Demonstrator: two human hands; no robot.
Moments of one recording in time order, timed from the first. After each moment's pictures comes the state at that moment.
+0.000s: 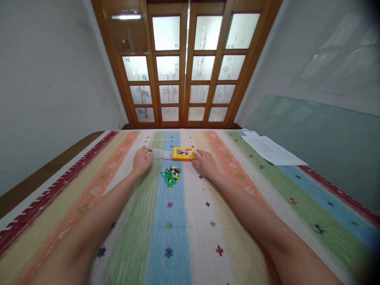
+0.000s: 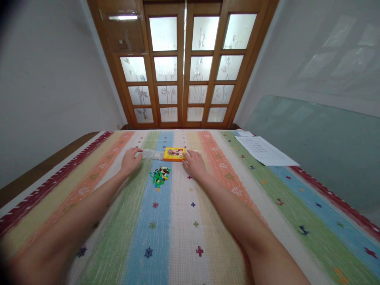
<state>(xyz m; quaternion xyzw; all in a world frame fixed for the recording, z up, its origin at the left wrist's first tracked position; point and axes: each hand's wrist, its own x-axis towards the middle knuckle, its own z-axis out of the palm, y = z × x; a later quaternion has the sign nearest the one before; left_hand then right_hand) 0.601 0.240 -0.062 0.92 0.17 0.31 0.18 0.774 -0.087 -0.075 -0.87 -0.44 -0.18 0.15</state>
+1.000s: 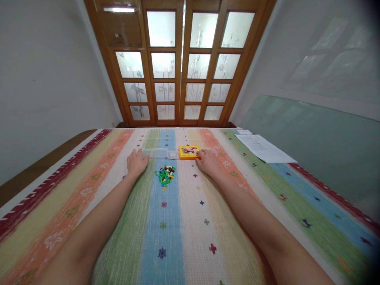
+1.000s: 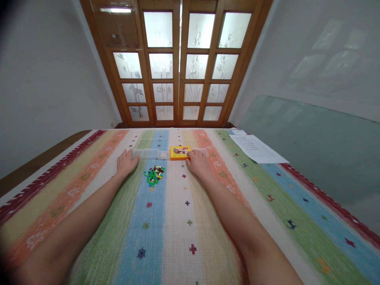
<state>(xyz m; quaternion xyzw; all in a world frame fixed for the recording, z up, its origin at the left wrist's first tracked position) 0.611 0.231 -0.093 0.92 0.33 0.21 0.07 0.788 -0.115 -0.071 -0.91 -0.35 -0.15 0.14</state>
